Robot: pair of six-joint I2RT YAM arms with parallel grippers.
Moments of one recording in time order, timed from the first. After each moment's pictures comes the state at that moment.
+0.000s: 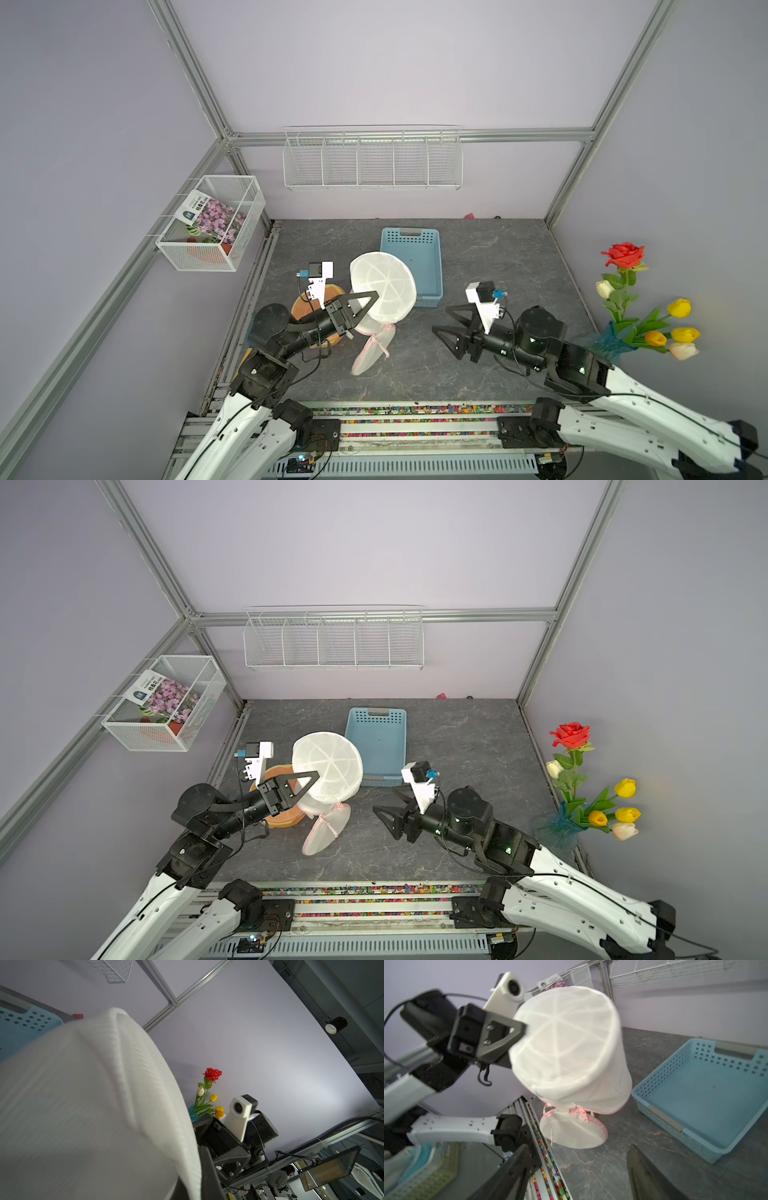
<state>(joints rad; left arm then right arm) -0.50 0.64 0.71 0.01 0.63 -1.02 1.09 0.79 0.85 -0.26 -0.01 0.25</state>
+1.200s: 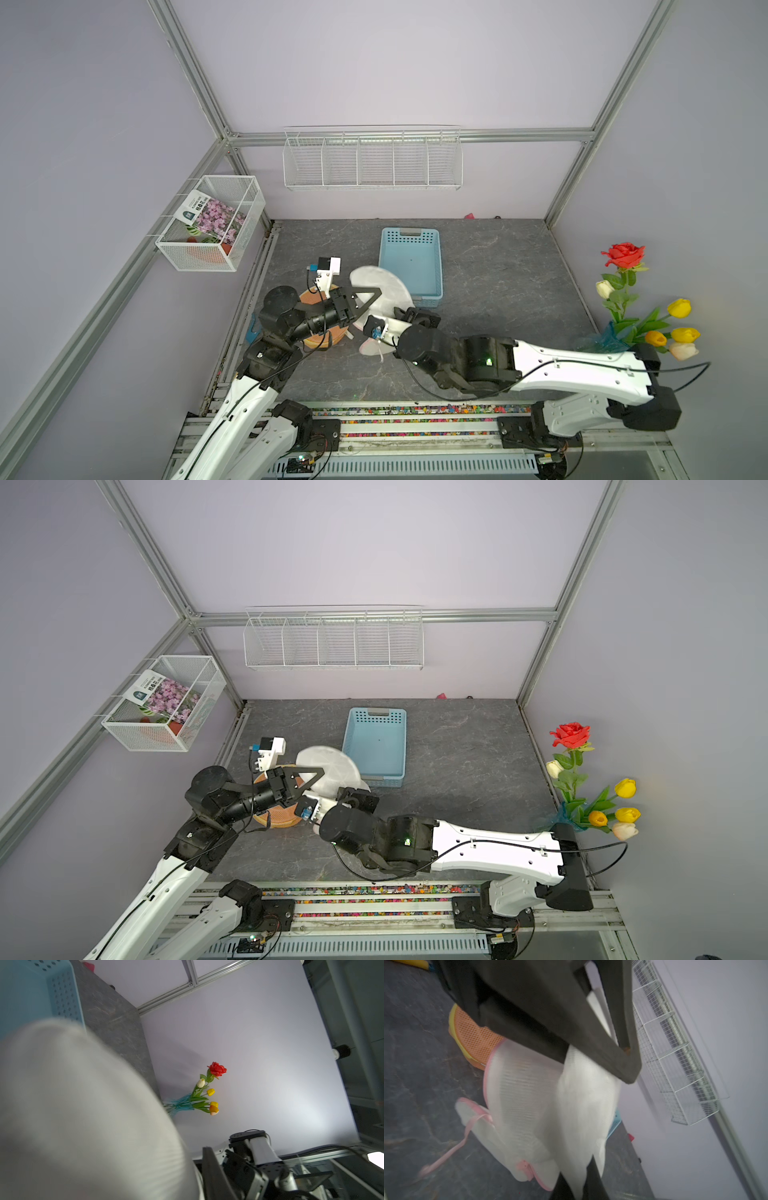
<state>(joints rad) -0.43 0.73 0.80 -0.11 0.73 -1.13 1.42 1.44 1.46 -0.65 0.77 -0.33</state>
